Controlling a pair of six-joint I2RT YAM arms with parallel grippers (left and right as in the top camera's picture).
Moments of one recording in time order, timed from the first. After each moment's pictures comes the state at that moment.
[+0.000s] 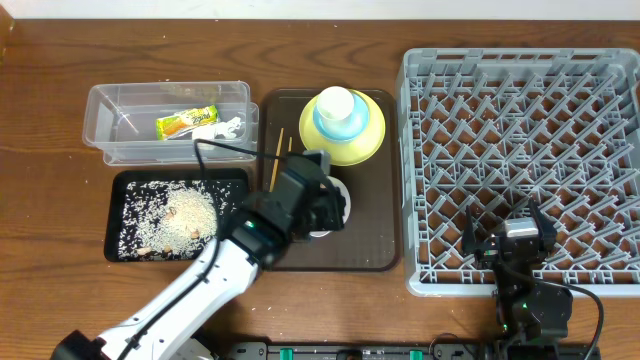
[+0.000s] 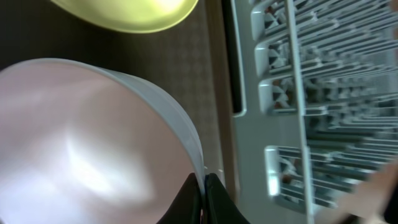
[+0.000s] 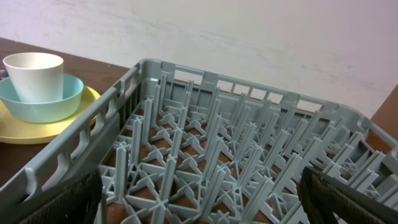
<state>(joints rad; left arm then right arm) -0.67 1.29 0.77 -0.31 0.16 -0.74 0.01 0.01 0.01 -0.07 -0.05 -0.19</state>
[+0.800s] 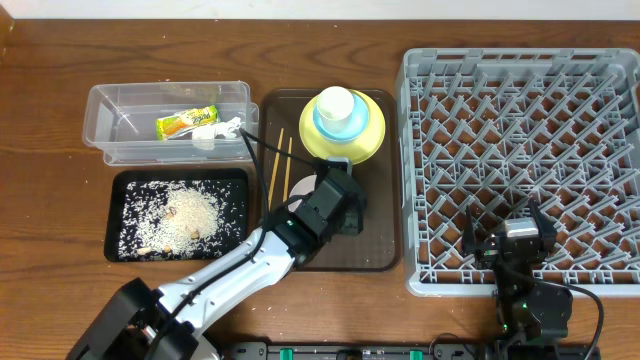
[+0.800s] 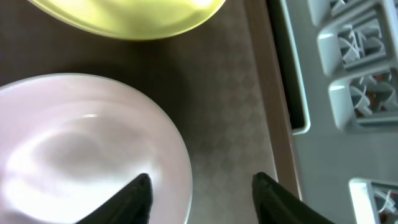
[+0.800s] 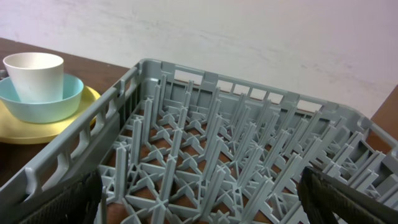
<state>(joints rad) -0.77 1.49 0.78 -0.18 -0.06 -0.66 0.01 0.01 0.01 -0.07 -0.05 -0.19</state>
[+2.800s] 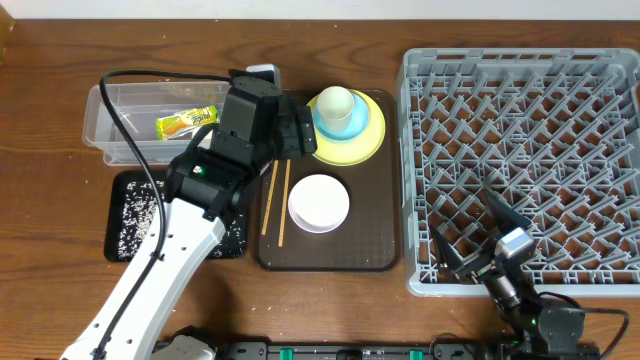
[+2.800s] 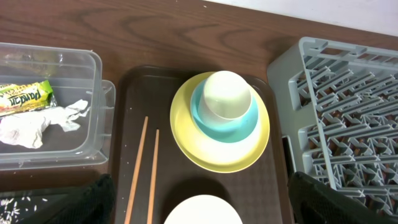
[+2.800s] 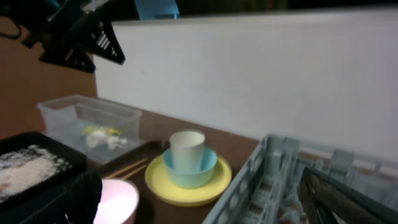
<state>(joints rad) -0.42 1.34 1.26 -0.66 -0.08 -0.46 0.01 0.02 0.06 0.10 -0.54 0.11</state>
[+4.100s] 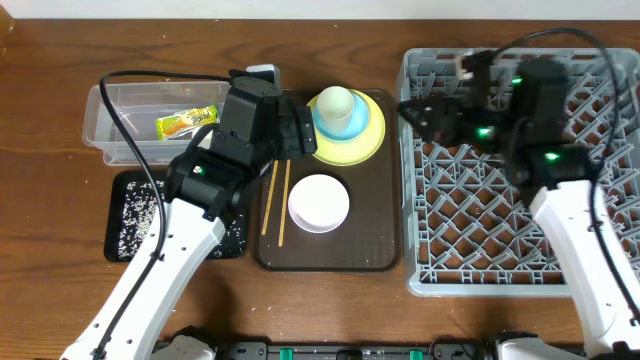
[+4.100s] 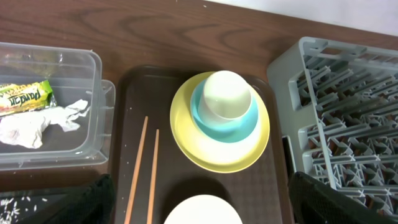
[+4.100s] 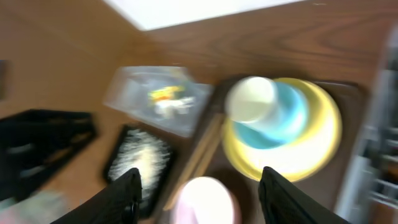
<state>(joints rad) -0.42 1.34 1.26 -0.66 -0.09 -0.46 0.15 1.40 1.16 -0.37 -0.67 0.36</state>
